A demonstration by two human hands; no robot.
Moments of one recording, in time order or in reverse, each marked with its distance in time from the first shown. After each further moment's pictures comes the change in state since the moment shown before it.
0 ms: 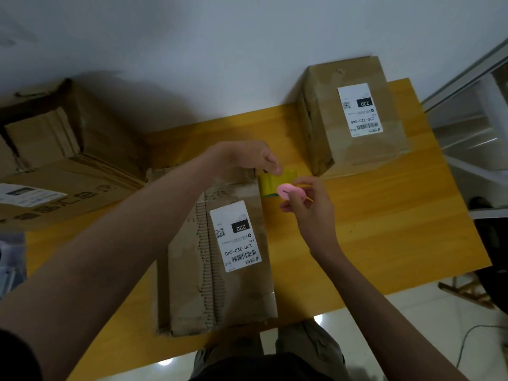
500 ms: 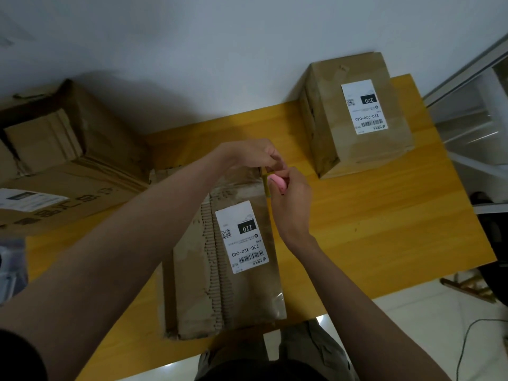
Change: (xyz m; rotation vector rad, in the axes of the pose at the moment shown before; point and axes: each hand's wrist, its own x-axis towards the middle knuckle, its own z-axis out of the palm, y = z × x) left_hand 0.001 -0.008 0.004 -0.205 0.031 0.021; right_hand 0.020 0.004 0.060 -0.303 0.130 -0.156
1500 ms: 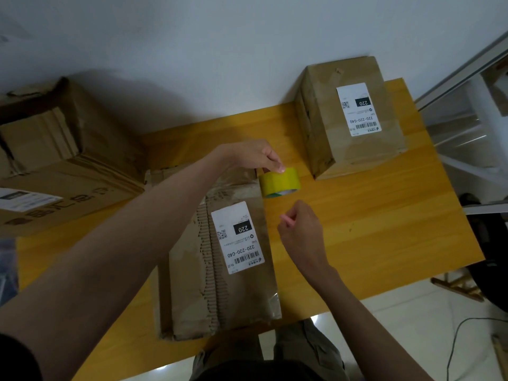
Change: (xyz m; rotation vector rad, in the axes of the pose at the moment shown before) left_hand 0.003 -0.003 -0.003 0.081 -0.016 -0.003; right_hand -0.046 0.030 -0.038 -0.251 -0.188 0.066
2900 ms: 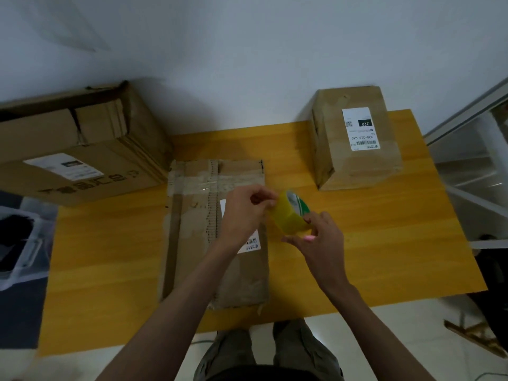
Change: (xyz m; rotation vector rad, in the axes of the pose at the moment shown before) left_hand -0.127 0.071 0.154 -0.387 0.996 -0.078; right_hand -0.039 0.017 -0.060 0.080 0.025 -0.261
